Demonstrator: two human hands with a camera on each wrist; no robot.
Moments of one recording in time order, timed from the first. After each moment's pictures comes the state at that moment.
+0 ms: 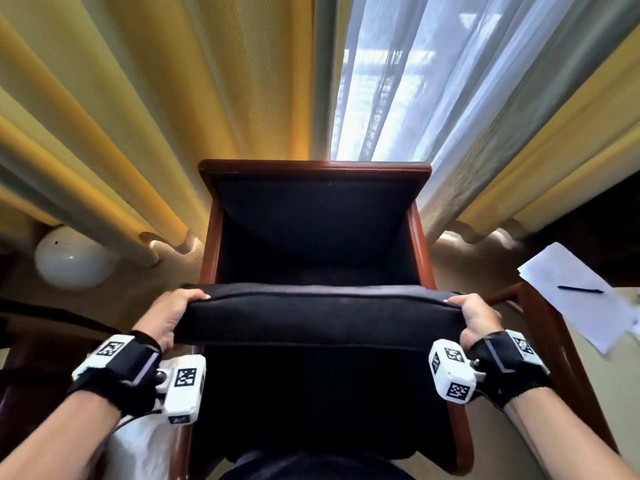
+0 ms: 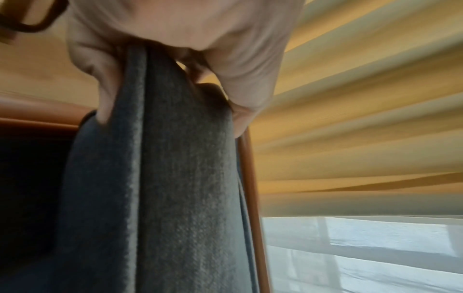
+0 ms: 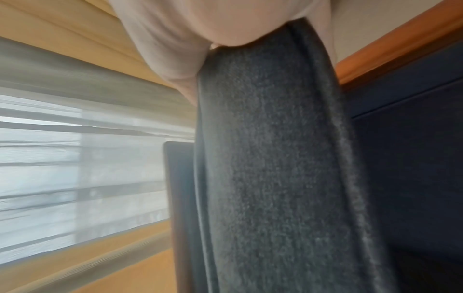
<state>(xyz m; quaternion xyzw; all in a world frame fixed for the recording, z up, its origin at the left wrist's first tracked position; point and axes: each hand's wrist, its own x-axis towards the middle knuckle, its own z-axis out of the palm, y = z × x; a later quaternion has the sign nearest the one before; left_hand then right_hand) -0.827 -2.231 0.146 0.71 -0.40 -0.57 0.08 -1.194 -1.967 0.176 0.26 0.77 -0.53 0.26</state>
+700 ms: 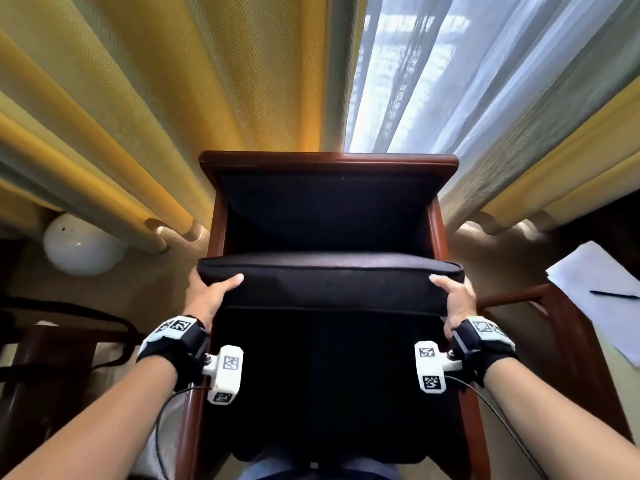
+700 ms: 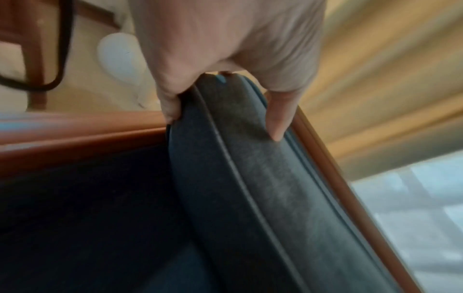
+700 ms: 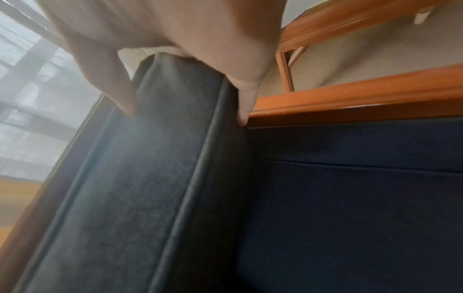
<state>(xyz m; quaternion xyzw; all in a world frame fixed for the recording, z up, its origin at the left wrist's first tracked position) -0.868 -2.262 0.084 0.72 -0.42 -0.54 0.14 -1.223 -2.026 0.085 0.15 0.77 -0.53 0.33</state>
